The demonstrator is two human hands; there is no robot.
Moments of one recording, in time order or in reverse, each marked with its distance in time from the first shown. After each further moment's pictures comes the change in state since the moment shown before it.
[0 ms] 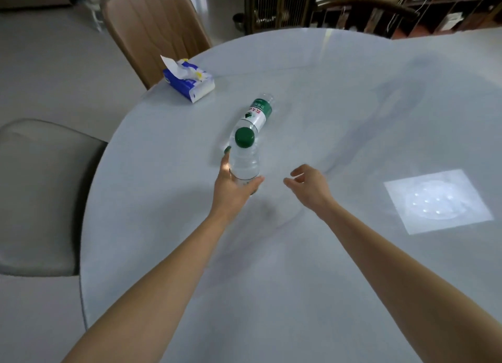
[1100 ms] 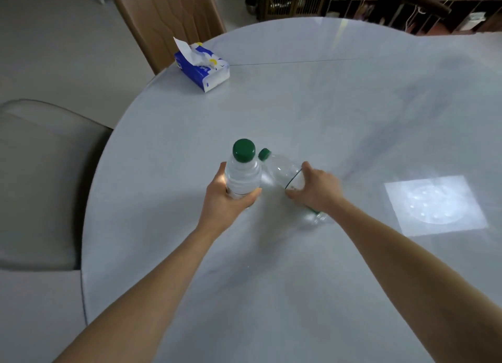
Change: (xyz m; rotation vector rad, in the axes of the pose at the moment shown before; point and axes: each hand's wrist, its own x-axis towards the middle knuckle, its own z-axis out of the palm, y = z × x) left_hand -0.002 -0.022 -0.044 -0.037 -0.058 -0.022; right_hand 0.049 0.013 0.024 -0.739 -0.069 -0.274
